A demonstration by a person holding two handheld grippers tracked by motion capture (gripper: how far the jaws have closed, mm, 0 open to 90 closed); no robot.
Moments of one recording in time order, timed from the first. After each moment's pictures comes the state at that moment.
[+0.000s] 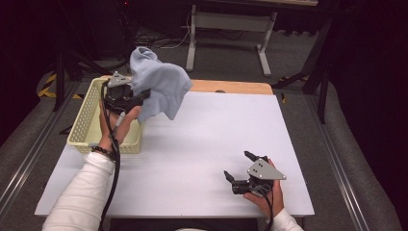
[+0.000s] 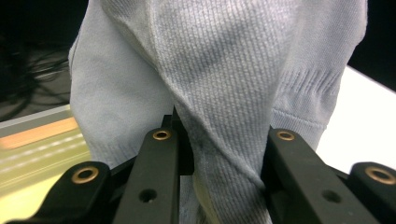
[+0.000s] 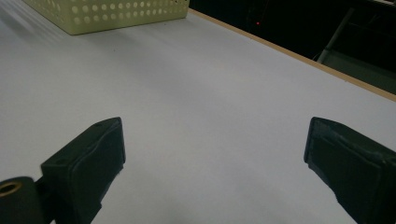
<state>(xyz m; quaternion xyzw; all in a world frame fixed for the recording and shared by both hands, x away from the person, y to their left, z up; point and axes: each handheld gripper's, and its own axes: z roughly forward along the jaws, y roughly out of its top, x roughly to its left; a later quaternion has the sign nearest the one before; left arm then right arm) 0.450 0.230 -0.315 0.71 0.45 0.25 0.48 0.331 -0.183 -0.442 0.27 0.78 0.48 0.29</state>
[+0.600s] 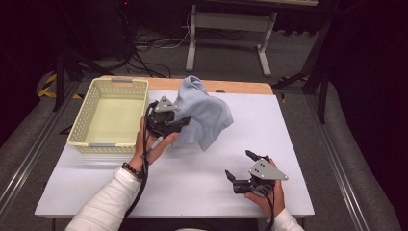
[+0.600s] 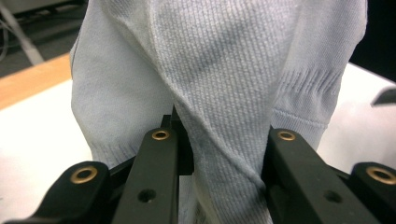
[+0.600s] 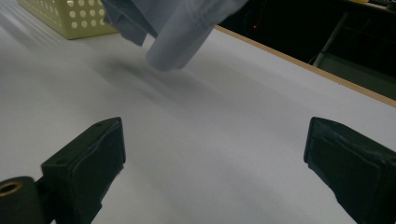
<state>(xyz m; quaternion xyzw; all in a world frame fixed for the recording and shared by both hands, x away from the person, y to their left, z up) 0.421 0.127 -0.352 0.80 0.36 0.17 0.45 0.331 -0.185 -0.440 0.27 0.77 0.49 0.30</state>
